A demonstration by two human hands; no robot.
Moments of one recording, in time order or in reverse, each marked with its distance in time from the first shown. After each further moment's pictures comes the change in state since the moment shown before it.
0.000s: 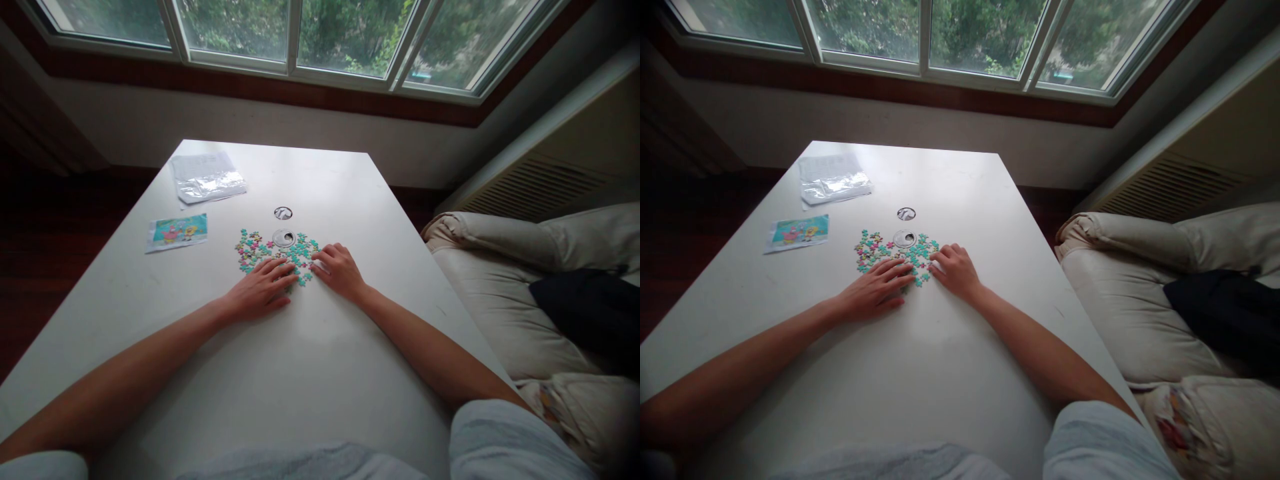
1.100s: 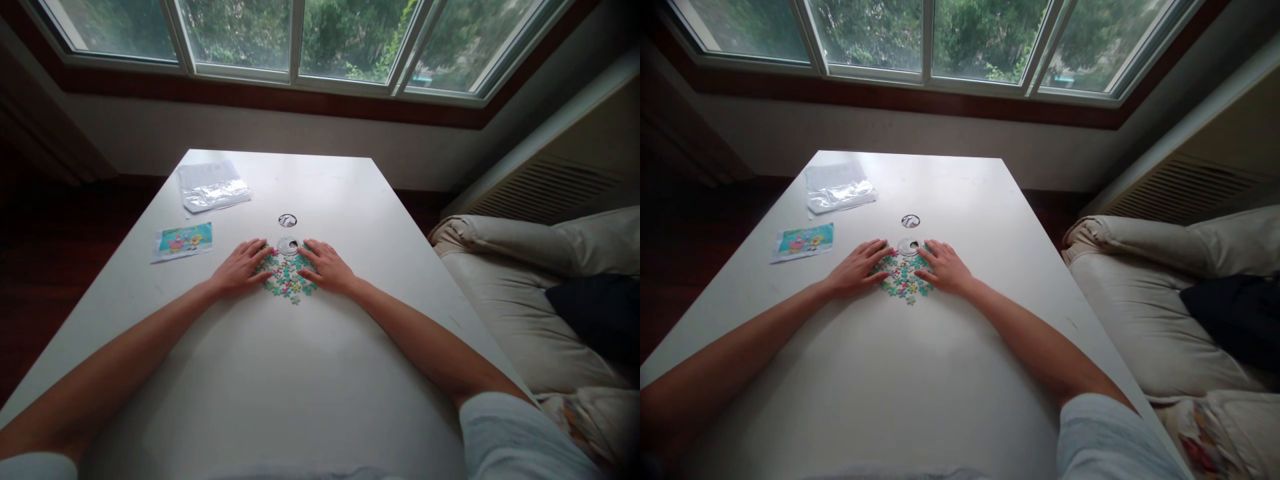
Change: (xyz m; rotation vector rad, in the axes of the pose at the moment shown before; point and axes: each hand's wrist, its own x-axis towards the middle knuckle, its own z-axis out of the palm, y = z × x) left_hand -0.005 -0.086 -0.012 0.062 0.035 -0.282; right_hand 0.045 -0.001 0.018 -0.011 -0.287 -0.024
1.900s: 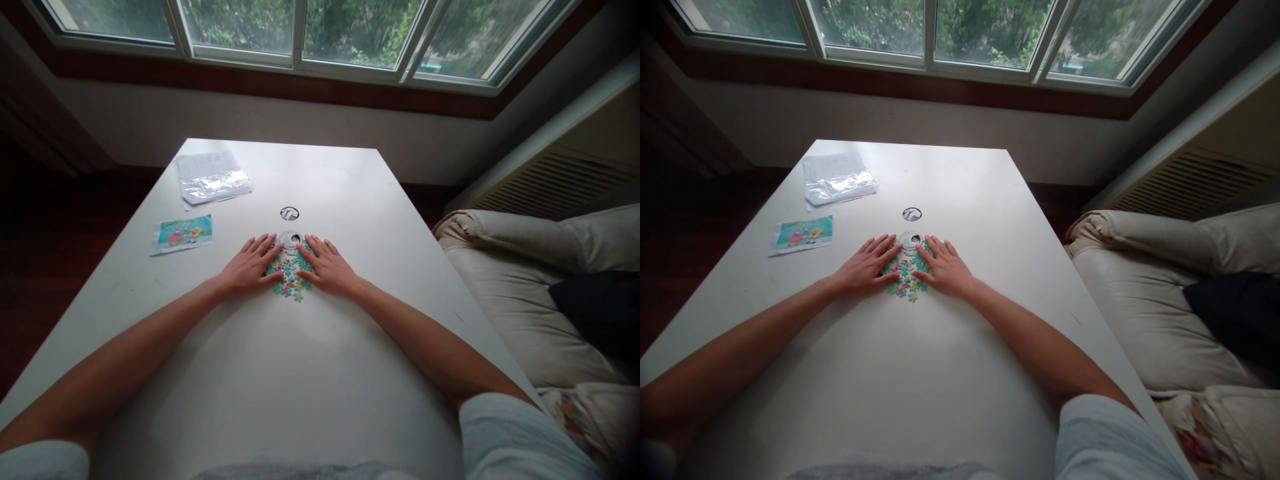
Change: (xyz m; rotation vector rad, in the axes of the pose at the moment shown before) left_hand 0.005 0.020 0.007 0.013 -0.044 0.017; right_hand -0.005 -0.012 0.011 -0.045 -0.025 0.008
